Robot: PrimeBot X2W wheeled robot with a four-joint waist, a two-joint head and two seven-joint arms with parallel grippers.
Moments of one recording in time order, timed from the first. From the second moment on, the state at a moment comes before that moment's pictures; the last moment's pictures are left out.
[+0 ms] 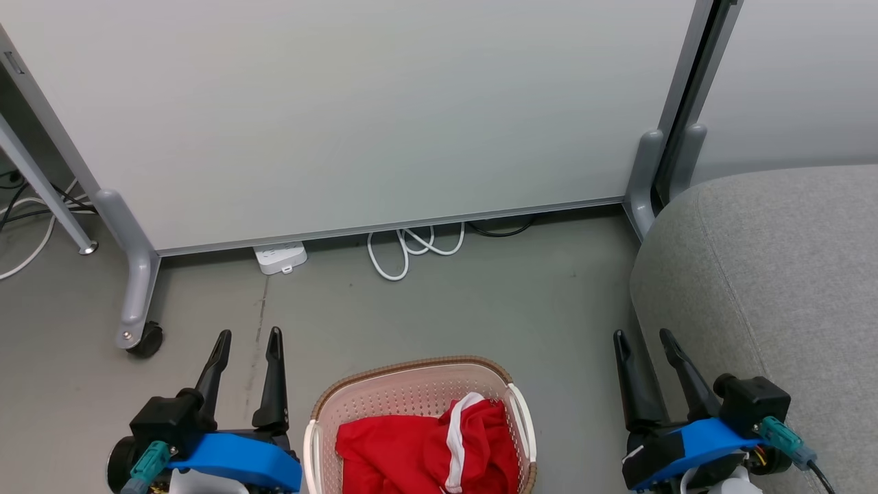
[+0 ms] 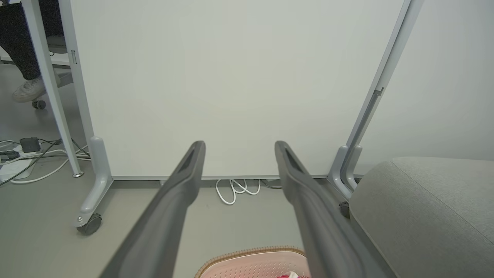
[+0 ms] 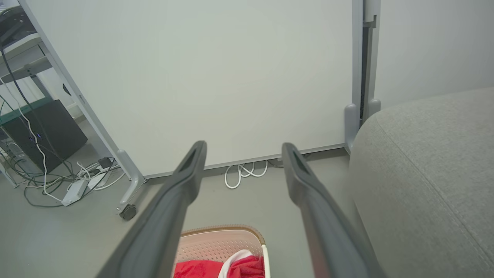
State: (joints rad) left arm -0.13 0.04 -0.09 0.26 -0.25 -0.04 -0.21; right arm -0.12 -0.05 0.09 0.33 0.25 0.13 -0.21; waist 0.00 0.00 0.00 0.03
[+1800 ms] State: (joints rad) left arm -0.14 0.05 -0.11 0.31 -0.05 -0.04 -0.26; right arm -0.14 -0.05 0.11 0.41 0.03 0.13 -0.26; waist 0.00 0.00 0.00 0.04
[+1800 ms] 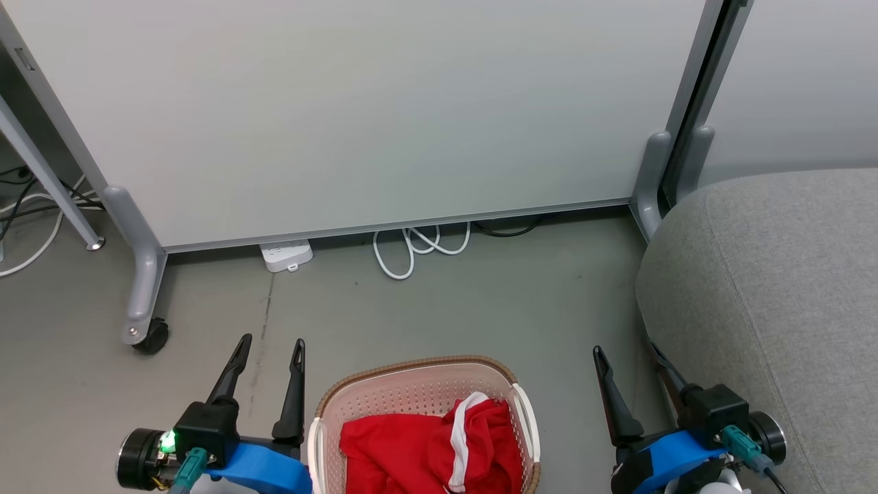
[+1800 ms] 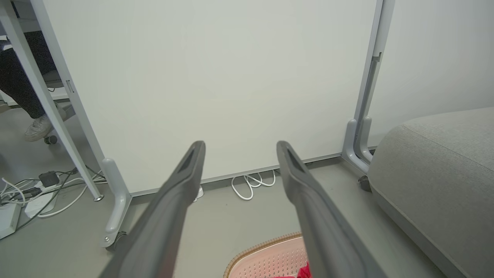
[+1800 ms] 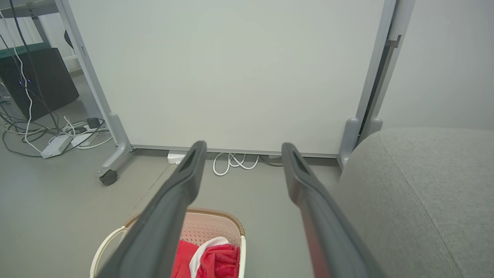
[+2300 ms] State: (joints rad) left arm -0.28 0.08 -0.18 0.42 -0.01 -0.10 -0.26; right arm -0.18 -0.05 0.11 0.41 0.03 0.13 -0.26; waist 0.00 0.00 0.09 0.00
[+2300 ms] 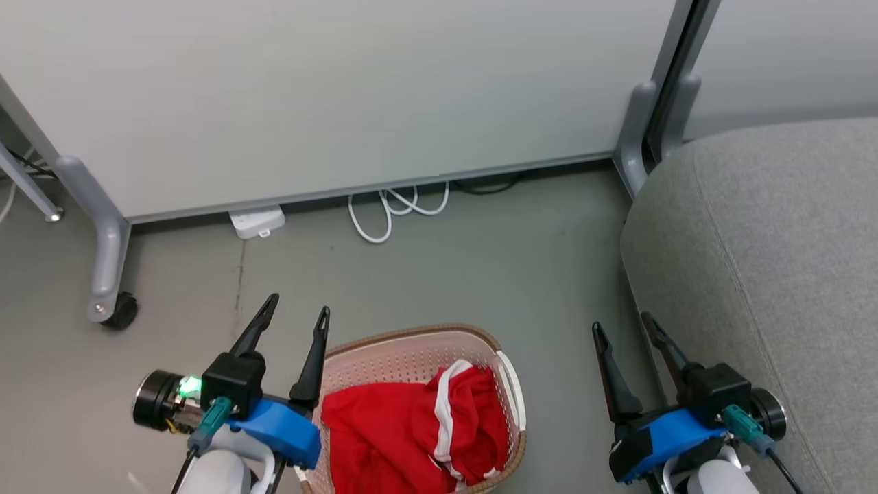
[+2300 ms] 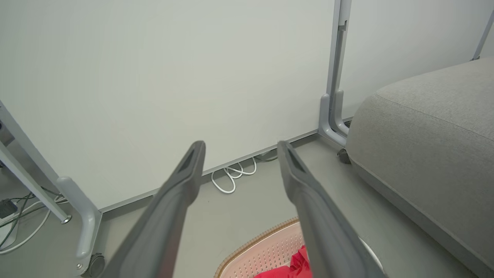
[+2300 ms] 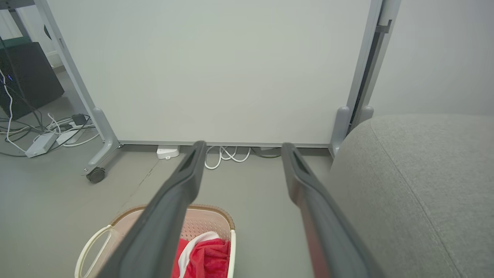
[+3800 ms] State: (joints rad) left arm -0.97 0.26 -1.02 1.16 -0.07 -0.13 -0.26; right arm -0.53 -0.05 0.13 0.25 0.03 0.13 -0.26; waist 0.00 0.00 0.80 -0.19
